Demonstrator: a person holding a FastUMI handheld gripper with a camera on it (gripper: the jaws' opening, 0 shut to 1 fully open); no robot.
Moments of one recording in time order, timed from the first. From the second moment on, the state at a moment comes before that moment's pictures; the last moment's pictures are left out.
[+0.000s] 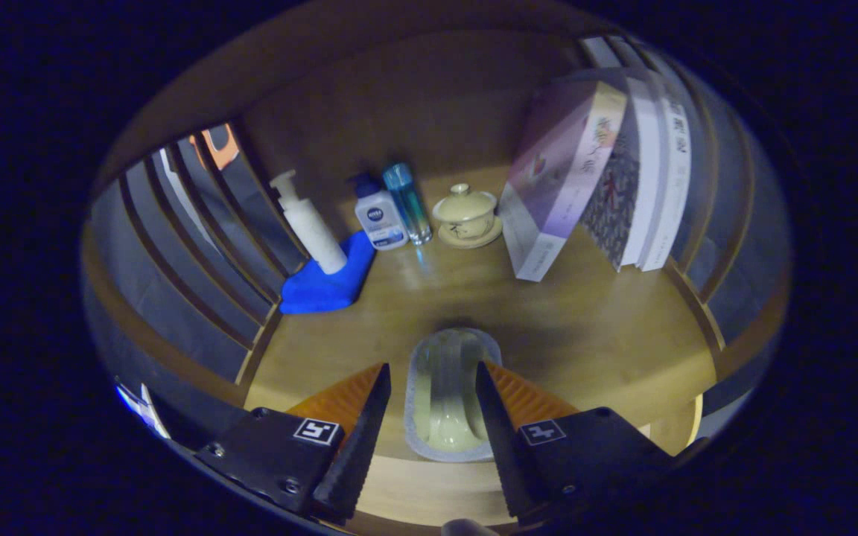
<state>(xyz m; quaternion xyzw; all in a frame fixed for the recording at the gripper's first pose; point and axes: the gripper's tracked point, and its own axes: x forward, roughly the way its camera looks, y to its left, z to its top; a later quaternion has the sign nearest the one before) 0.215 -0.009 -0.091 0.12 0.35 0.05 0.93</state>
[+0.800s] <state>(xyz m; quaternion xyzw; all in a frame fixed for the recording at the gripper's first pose) 0.000 -0.026 -0.088 0.08 0.11 0.03 0.99</state>
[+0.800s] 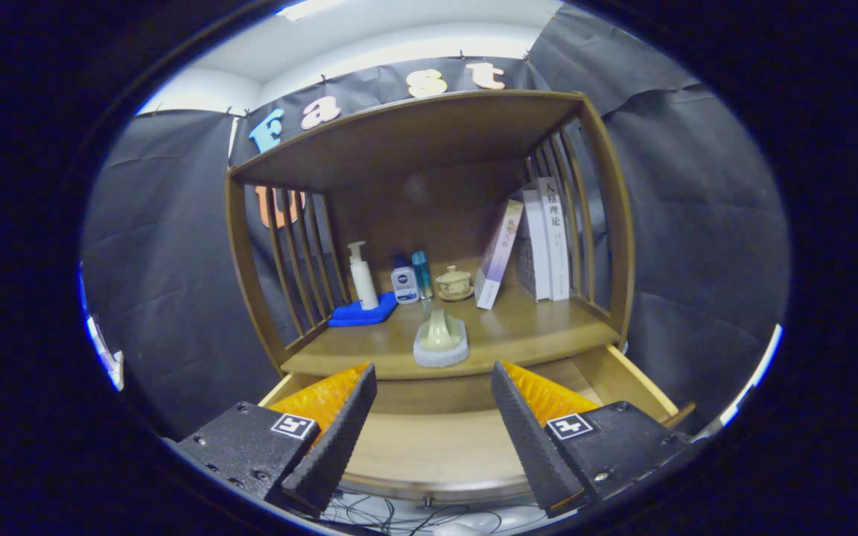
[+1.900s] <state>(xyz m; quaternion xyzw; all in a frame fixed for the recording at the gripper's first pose) -0.037 -0.018 -0.205 0.01 0.09 -0.02 1.00</state>
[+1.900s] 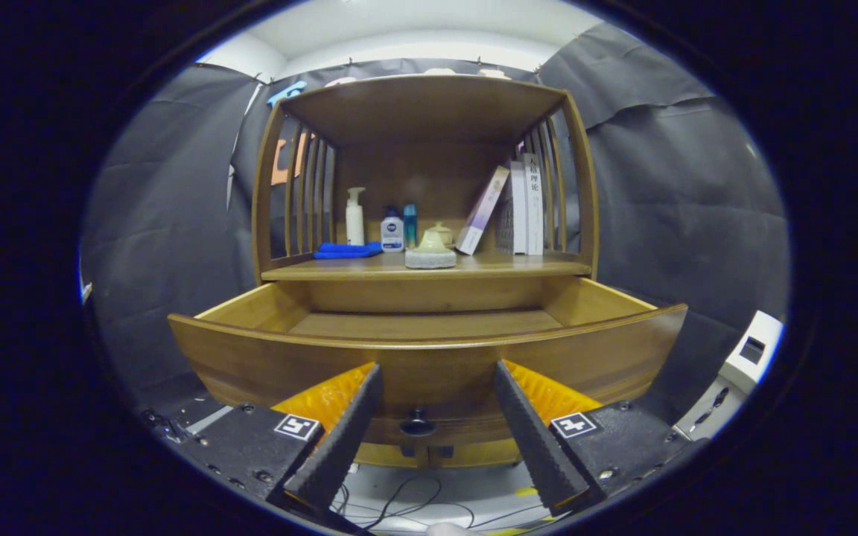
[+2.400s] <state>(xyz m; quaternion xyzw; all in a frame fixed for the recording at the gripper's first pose) 0.035 -0.014 -0.201 0.01 0.07 -0.02 1.00</state>
